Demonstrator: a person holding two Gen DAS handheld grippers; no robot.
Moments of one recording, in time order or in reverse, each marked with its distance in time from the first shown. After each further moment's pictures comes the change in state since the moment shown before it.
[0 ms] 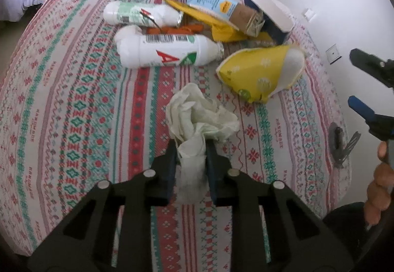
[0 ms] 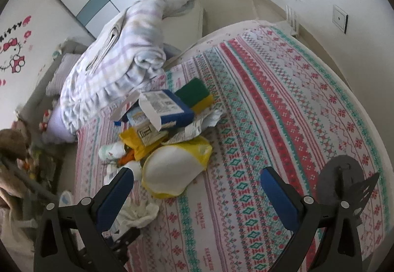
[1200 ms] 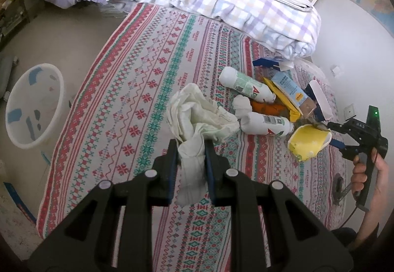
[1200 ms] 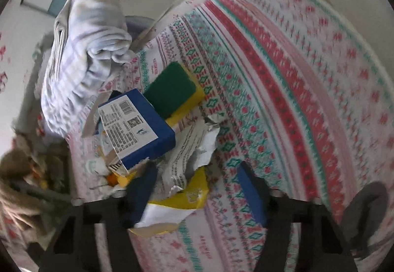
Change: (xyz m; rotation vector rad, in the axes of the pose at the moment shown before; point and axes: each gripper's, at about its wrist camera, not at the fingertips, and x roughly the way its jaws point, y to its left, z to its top) left arm -0.081 0.135 0.033 -0.194 -0.149 0.099; right arm 0.106 -0.029 0.064 0.173 0.302 0.045
